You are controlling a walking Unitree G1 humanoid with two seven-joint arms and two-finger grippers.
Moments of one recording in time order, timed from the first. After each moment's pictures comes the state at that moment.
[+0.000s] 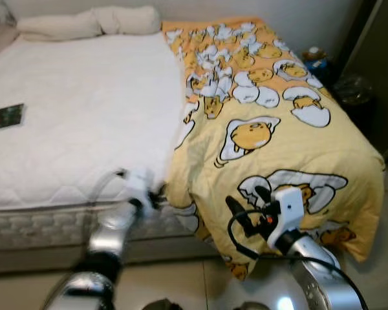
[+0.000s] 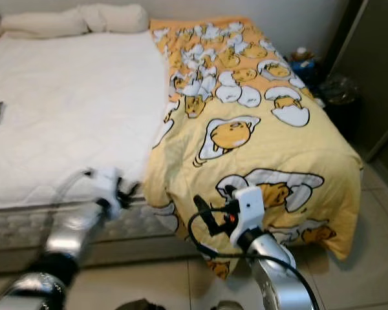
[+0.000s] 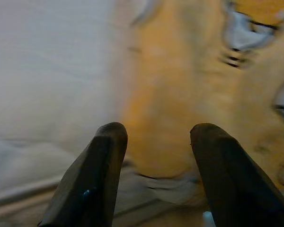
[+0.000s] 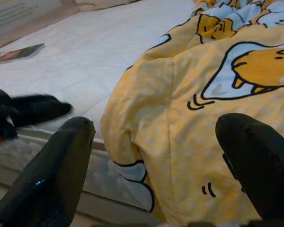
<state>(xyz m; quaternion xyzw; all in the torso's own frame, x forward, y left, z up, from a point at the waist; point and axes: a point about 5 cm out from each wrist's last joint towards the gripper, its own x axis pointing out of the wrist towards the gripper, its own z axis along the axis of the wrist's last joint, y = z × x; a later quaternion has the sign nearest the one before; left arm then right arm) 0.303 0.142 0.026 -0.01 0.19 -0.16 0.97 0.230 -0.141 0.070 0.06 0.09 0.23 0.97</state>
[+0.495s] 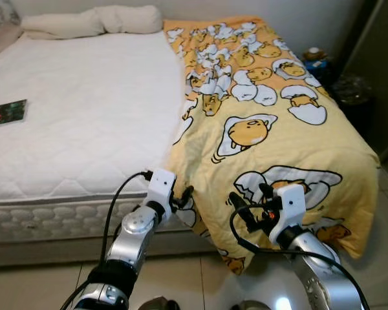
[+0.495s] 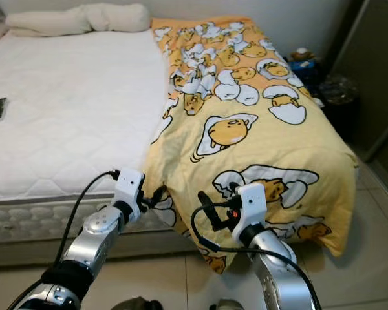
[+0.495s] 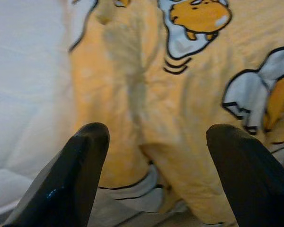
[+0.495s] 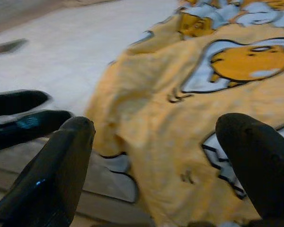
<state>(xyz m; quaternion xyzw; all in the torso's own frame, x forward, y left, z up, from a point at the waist) 0.301 0.117 0.035 0.05 0.15 -0.18 0.97 0.240 -0.146 0.068 0.04 0.10 0.20 0.97</state>
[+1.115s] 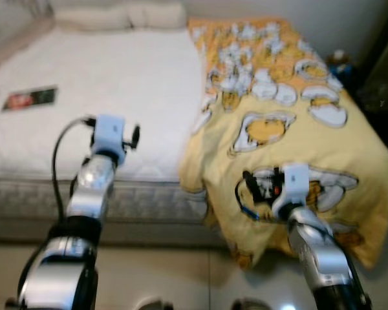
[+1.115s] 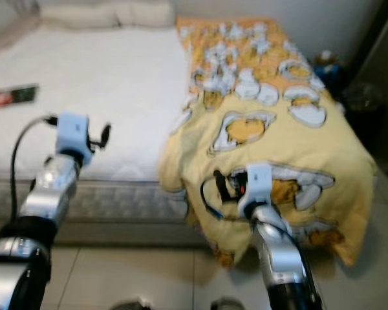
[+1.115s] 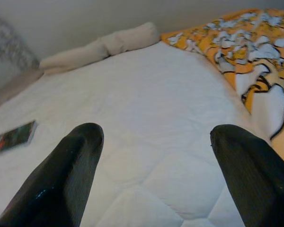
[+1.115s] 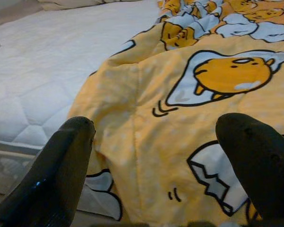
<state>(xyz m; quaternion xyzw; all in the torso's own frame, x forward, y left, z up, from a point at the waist) 0.360 0.193 0.125 0.13 0.01 -0.02 0.99 0.283 -0.162 0.069 0.03 0.09 0.11 0.99</state>
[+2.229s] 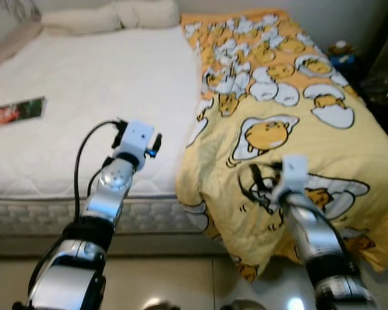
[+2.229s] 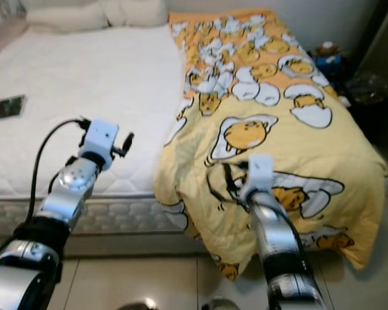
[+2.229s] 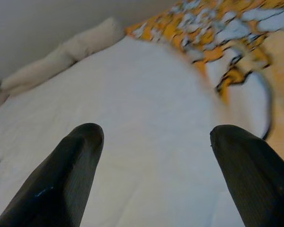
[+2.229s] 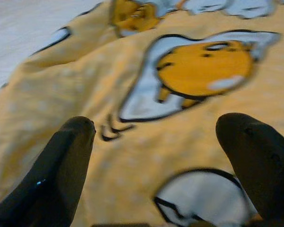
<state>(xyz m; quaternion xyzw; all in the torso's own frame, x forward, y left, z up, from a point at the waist) 0.357 0.166 0.120 0.19 0.02 -0.07 0.98 0.323 -0.163 0.062 0.02 0.13 0.06 0.99</state>
